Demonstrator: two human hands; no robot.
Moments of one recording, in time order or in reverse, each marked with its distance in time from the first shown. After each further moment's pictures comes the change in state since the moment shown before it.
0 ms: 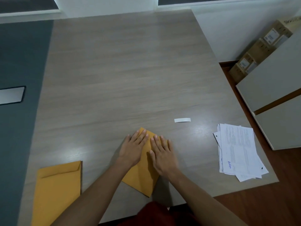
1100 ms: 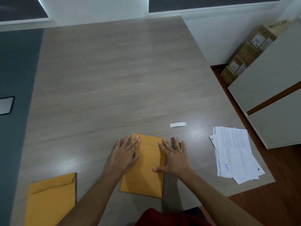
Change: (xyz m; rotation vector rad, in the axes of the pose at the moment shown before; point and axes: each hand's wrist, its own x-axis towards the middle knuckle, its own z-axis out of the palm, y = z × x) left_hand 0.009 -0.024 0.021 -0.035 0.117 -0.036; right_hand 0.001 0.053 -0.020 -0.074 -0.143 0.072
